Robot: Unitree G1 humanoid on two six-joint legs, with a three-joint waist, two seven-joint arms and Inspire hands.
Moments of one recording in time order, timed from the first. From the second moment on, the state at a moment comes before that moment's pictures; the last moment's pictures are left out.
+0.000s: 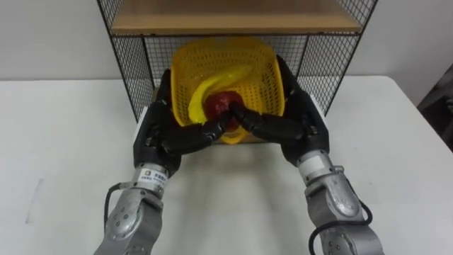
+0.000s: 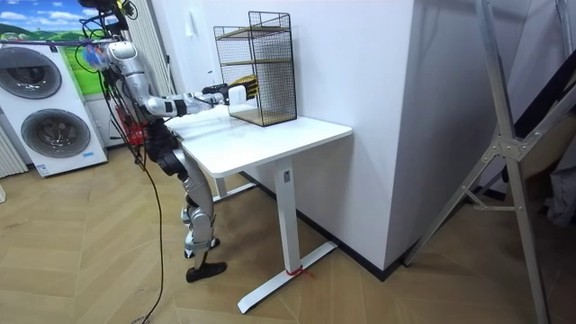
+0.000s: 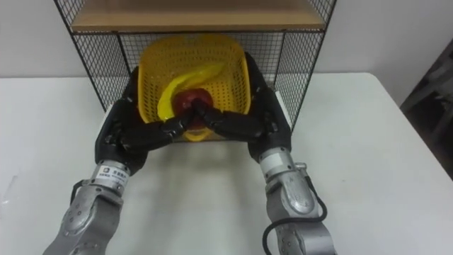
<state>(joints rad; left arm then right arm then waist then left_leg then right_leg) 0.04 0.12 -0.27 0.04 -0.55 -0.15 0.06 -0.07 -0.16 0.25 0.15 0.50 -0.17 0.03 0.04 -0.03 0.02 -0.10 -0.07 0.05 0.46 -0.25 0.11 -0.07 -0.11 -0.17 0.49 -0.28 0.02</state>
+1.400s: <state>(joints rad) -0.26 0.10 -0.22 0.38 -0.48 0.06 0.15 -0.33 -0.15 0.22 0.42 0.50 0.02 -0.07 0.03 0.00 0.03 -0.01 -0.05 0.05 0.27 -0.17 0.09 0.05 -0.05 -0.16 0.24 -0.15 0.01</state>
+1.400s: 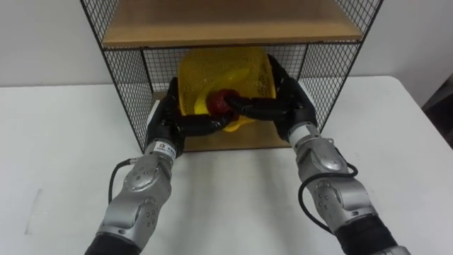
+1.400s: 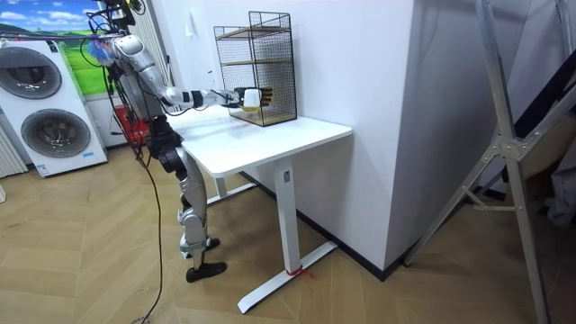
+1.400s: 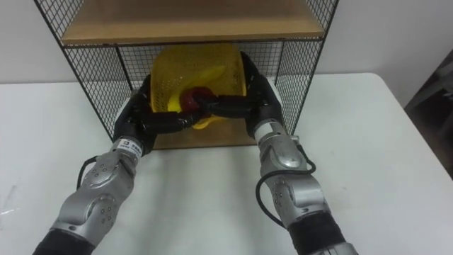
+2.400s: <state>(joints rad) -0.28 0.13 -0.16 0.51 -0.50 0.10 0.15 -0.33 -0.17 0.21 0.55 0.51 0.12 -0.09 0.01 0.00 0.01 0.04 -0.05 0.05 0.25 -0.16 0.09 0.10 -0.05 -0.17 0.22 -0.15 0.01</state>
